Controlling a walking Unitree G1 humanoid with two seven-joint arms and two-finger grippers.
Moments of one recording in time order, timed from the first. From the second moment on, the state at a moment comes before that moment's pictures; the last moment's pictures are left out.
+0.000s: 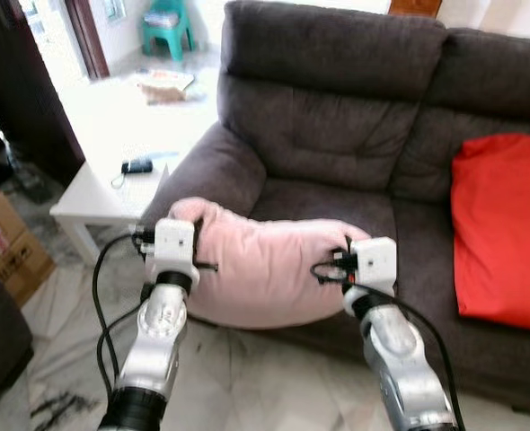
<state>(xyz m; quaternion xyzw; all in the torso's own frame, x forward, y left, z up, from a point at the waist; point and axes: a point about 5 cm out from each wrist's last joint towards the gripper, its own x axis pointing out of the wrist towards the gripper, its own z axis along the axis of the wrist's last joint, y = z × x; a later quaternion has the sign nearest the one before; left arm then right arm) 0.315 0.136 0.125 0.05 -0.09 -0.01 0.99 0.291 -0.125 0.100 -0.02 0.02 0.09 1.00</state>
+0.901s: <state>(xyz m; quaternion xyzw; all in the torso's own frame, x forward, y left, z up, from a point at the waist) 0.317 0.137 0.128 0.06 -0.10 -0.01 0.99 0.293 -0.124 0.101 -0.02 0.02 0.09 1.00</state>
